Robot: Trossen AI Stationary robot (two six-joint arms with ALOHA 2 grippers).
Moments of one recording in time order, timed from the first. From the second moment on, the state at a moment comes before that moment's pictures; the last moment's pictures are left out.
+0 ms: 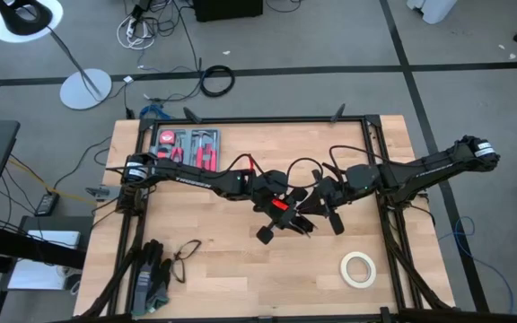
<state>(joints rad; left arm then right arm) -0.06 1.98 1.54 -0.01 0.51 0.44 0.22 1.01 0.67 0.07 -0.06 0.21</state>
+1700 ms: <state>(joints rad) -0.12 1.93 1.56 0.06 0.21 0.68 0.23 0.86 0.67 -0.01 0.06 0.15</state>
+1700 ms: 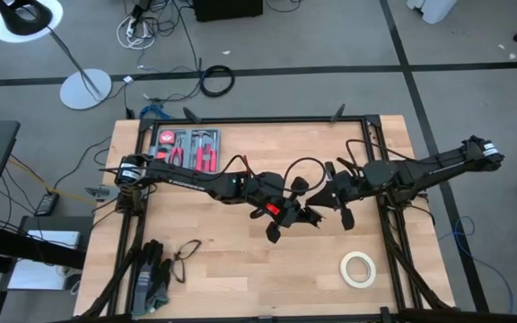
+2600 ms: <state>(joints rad) -0.13 1.93 1.57 -0.02 0.20 0.61 0.25 0.88 0.74 -0.15 0.18 -0.05</state>
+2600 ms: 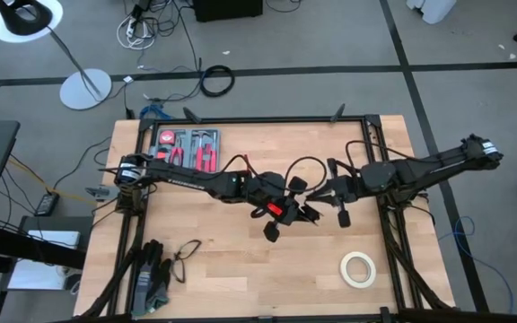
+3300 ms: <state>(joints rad) -0.13 1.86 1.56 -0.19 0.13 0.57 0.36 0.88 0.79 -0.22 0.34 0.02</state>
